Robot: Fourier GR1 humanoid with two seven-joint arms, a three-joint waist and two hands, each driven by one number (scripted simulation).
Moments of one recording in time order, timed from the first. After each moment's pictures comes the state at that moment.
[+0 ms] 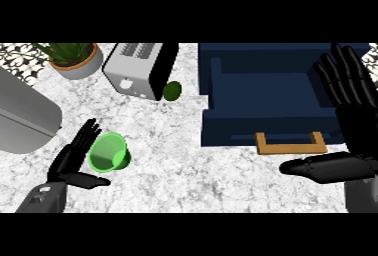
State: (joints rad) left arm -0.37 0.30 0.18 -0.43 -0.04 -0.40 -0.79; right arm -0.24 -0.17 -0.09 -1.93 -0.10 0.16 0.14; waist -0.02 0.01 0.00
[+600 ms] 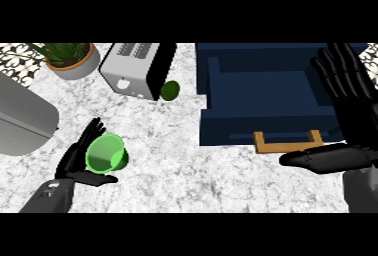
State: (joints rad) left arm -0.46 0.29 0.19 -0.24 -0.08 -0.35 -0.92; right arm -0.28 -0.18 -0.10 -1.87 -0.11 0.17 0.13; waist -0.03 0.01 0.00
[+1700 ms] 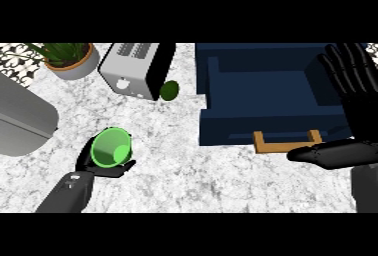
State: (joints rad) left arm -0.50 0.20 0.17 -0.26 -0.10 -0.32 -1.02; right arm -0.30 -0.21 -0.14 -1.86 -0.13 0.19 0.14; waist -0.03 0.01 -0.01
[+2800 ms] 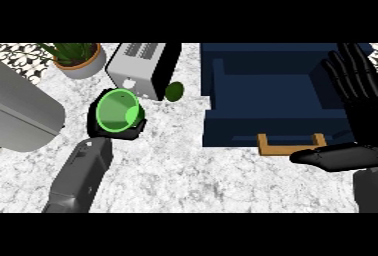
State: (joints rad) left arm -0.64 0.11 0.30 -0.48 0.05 -0.15 -1.00; right arm -0.26 -0.21 -0.15 -1.85 -0.12 0.20 0.12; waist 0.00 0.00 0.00
